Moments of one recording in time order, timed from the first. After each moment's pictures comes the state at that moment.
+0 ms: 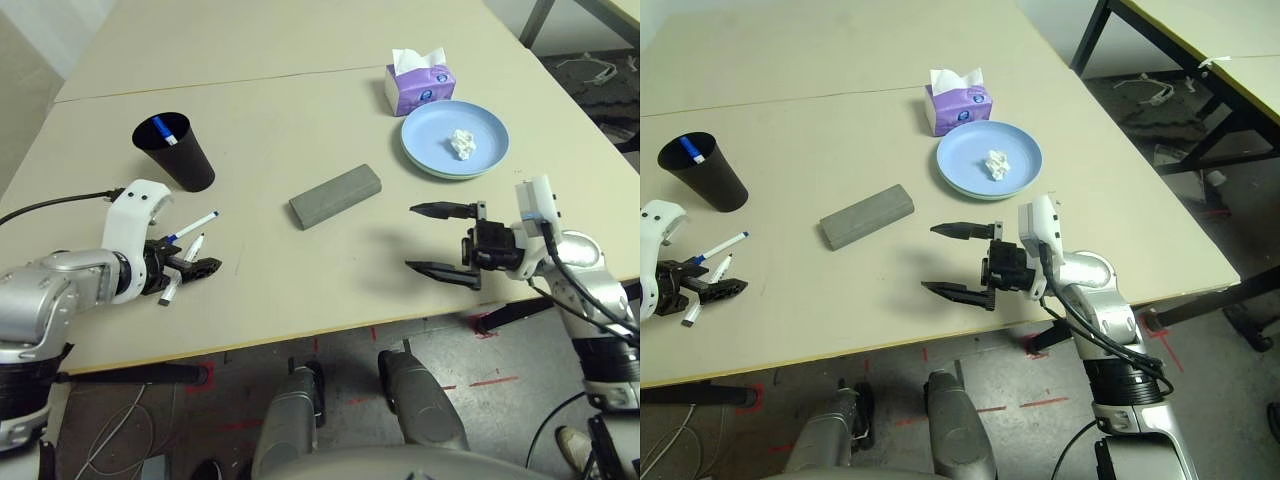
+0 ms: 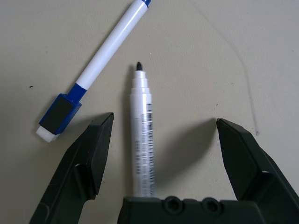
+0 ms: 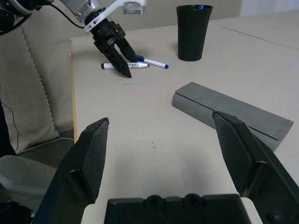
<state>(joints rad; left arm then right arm) -0.17 0.93 0.23 -0.28 -0.51 1.22 -0.54 -0.33 -0.55 0.02 -0.03 0.50 0.05 1.28</state>
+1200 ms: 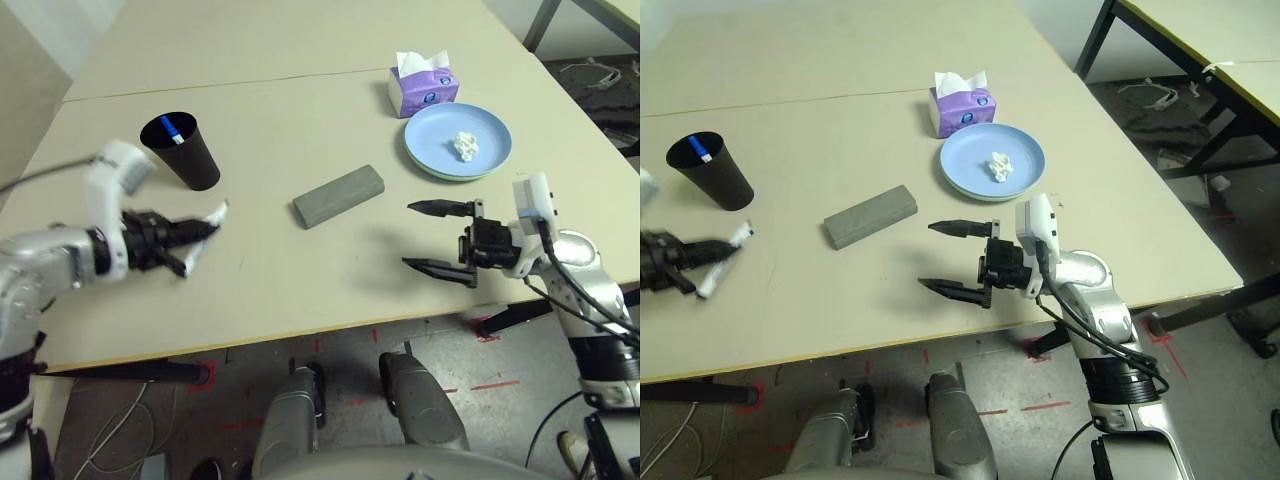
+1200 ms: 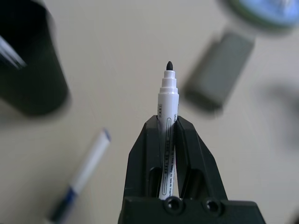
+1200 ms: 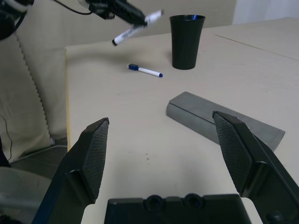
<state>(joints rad) -0.25 0.87 0.57 -0.30 -0.69 1.00 -0.72 -0.37 -0.53 0.02 -0.03 0.51 0.09 1.23</state>
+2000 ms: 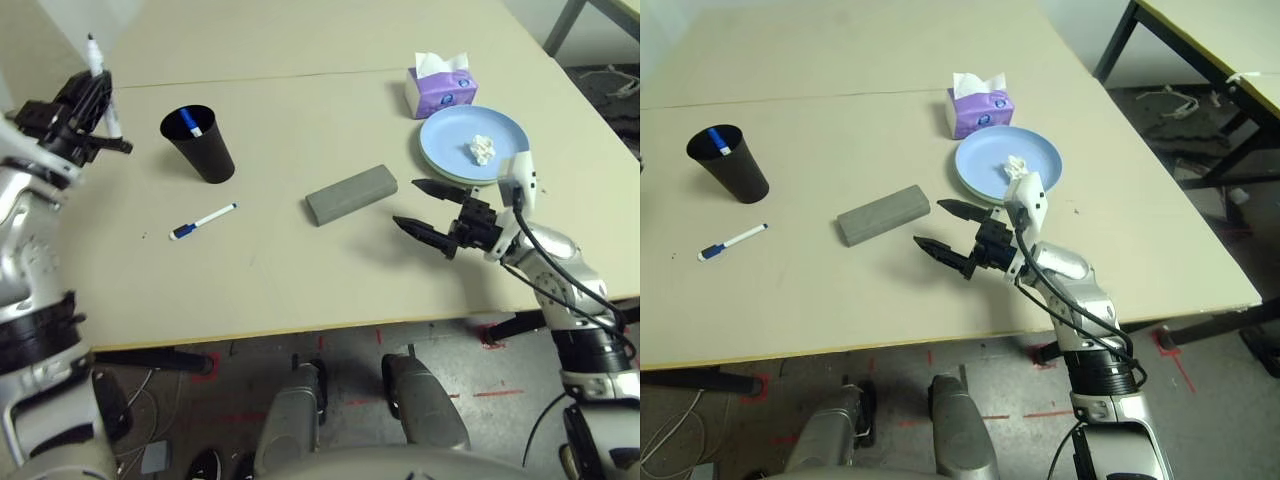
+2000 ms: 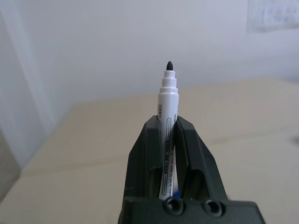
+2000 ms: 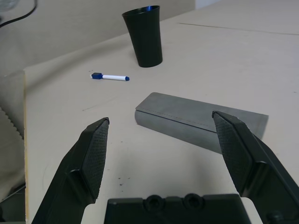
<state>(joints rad) -0.76 0.70 0.44 0.36 -0.34 0.09 -0.47 -0.37 -0.45 0.02 -0.01 0.49 0.22 0.99</state>
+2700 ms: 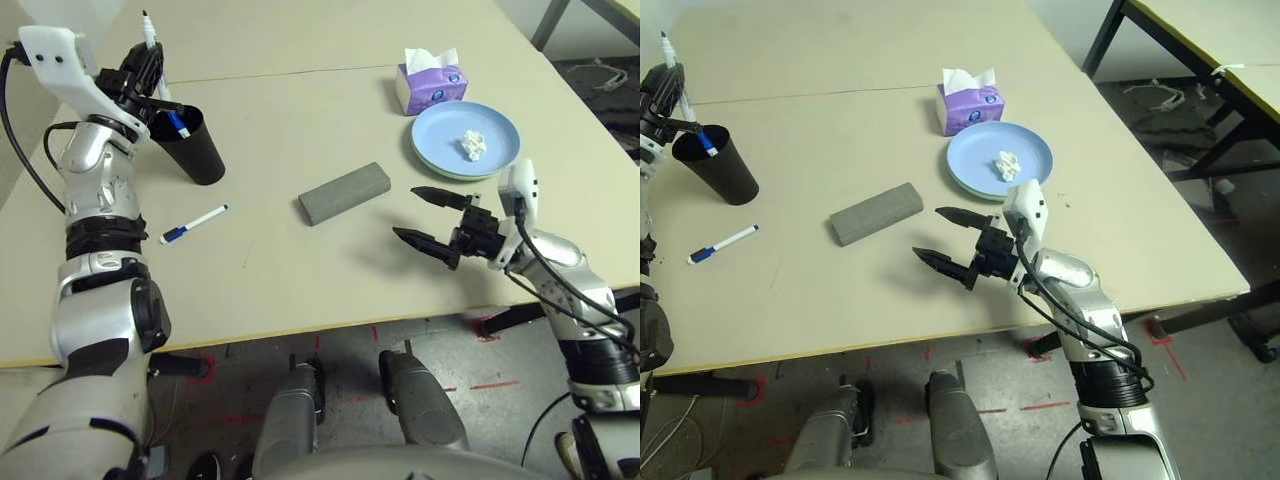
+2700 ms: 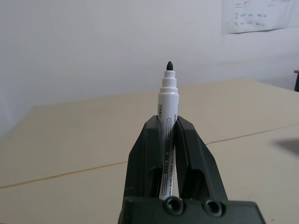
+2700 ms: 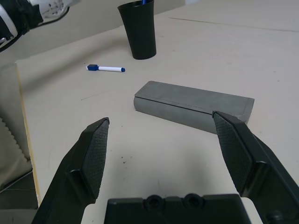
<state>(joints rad) -0.90 0.63 0.35 0.81 -0.28 -0.22 -0.52 -0.33 -0.49 0.02 -0.09 0.49 0.23 0.99</state>
